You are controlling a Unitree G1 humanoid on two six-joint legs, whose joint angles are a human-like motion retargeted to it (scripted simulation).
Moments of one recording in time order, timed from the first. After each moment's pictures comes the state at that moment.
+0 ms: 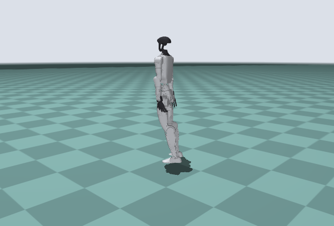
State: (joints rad) left arm 0.05 0.07 0.15 1.60 0.30 0.12 -0.22; right arm 0.00 -0.11 -0.02 1.60 -0.33 0.10 0.26; waist -0.12 0.03 -0.24; left_leg -0.05 -0.01 0.29 0.00 -0.15 -0.02; right_leg -0.09 -0.10 -0.48 0.05 0.02 0.04
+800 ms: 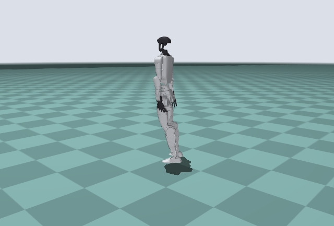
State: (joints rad) left arm 0.04 0.08 0.15 1.60 0.29 0.12 -0.21; right arm 0.00 -0.11 -0.01 1.60 -0.34 0.11 0.26; waist -0.13 0.03 -0.24; left_leg -0.04 -0.01 0.29 0.00 -0.15 -0.02; right_leg -0.09 -0.10 -0.48 0.04 0.02 0.04
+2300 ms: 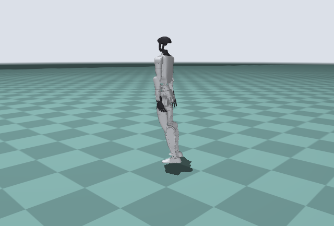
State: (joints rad) left arm 0.04 0.08 0.16 1.61 0.29 0.12 -0.21; right arm 0.00 -0.11 0.00 1.61 -0.33 0.11 0.27; waist -0.13 0.03 -0.24; left_leg -0.05 -0.01 0.29 0.00 -0.15 -0.02; right_leg -0.09 -0.10 -0.47 0.05 0.02 0.04
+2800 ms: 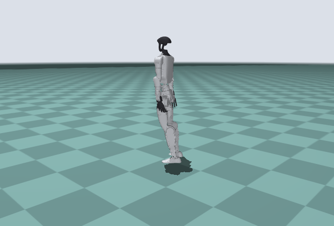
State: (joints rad) left arm 0.04 0.08 0.15 1.61 0.29 0.12 -0.21; right arm -0.01 -0.11 0.00 1.61 -0.34 0.11 0.27; waist -0.13 0.03 -0.23; left_leg -0.04 0.00 0.29 0.00 -0.15 -0.02; right_leg -0.09 -0.10 -0.47 0.05 0.02 0.05
